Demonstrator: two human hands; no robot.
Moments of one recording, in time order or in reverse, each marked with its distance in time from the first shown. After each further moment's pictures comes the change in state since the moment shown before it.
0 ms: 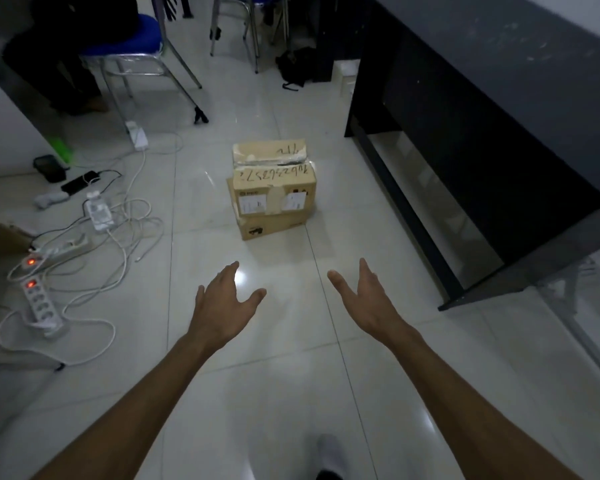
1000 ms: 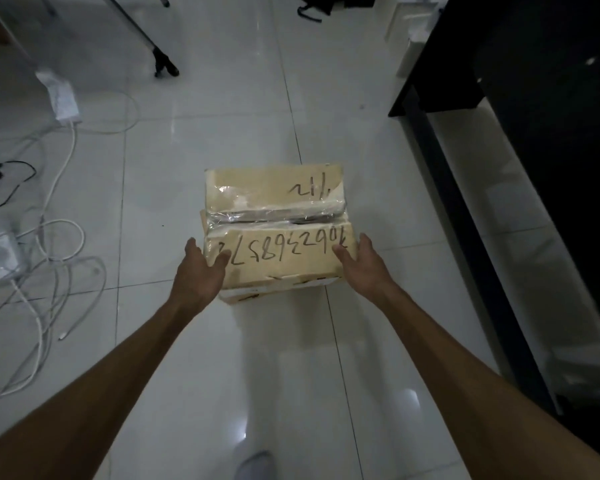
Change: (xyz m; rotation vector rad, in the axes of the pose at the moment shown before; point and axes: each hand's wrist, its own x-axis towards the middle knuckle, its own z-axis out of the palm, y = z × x) left_hand 0.562 -0.054 0.033 -0.354 -0.041 -0.443; right_hand 0.569 -0.091 0.025 0.060 0.005 0.179
